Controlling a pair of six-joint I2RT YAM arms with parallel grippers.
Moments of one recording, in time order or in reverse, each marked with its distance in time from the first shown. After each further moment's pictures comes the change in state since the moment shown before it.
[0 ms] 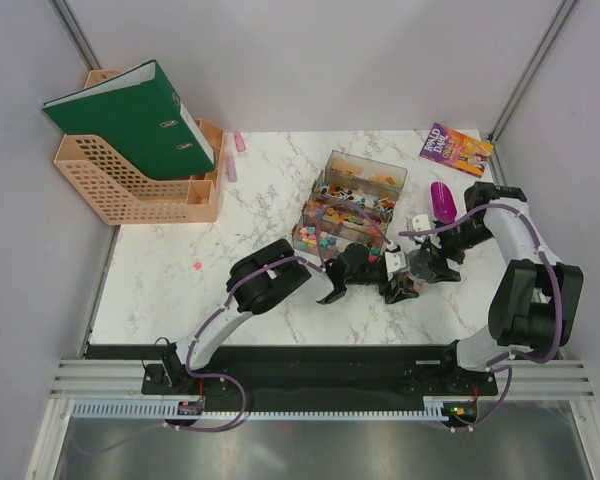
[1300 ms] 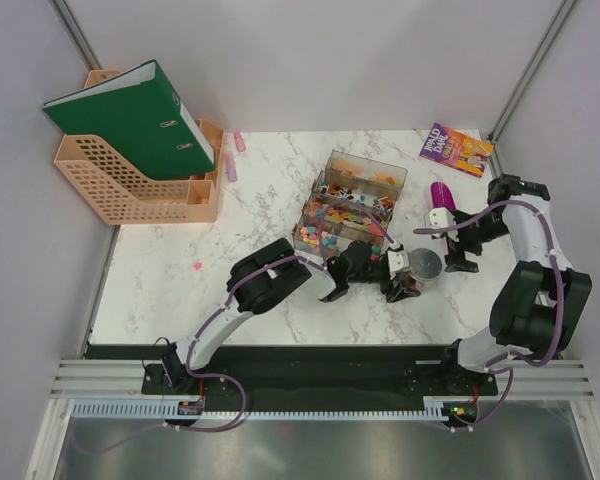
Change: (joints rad) left arm 0.000 0.006 0.034 -0.044 0.008 0.025; right arm -0.145 -0.023 0.073 -0.007 0.059 -0.093
